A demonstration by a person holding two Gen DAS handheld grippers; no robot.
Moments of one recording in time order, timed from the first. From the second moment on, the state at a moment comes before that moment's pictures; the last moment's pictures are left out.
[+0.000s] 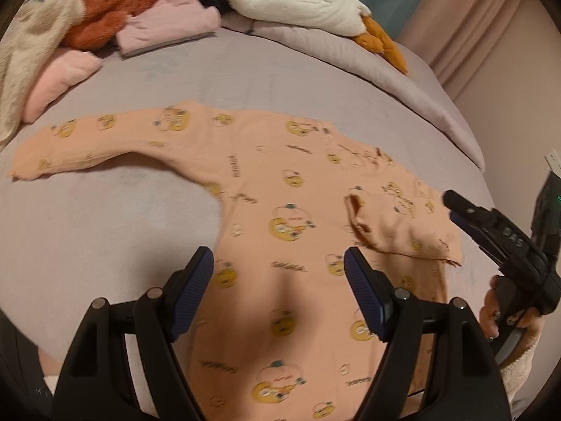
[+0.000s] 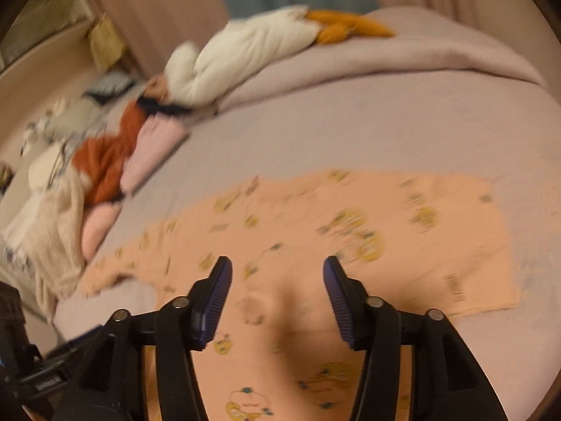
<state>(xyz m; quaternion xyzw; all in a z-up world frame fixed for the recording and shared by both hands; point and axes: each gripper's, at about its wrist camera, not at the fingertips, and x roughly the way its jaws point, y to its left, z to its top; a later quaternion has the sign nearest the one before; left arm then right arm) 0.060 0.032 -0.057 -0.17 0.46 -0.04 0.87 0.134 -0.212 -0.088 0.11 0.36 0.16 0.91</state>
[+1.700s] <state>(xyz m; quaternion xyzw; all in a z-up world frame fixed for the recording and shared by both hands) 0.169 0.017 -0.019 -0.22 0.41 -0.07 0.88 0.110 -0.330 -0.143 0.24 0.38 0.03 0.89</state>
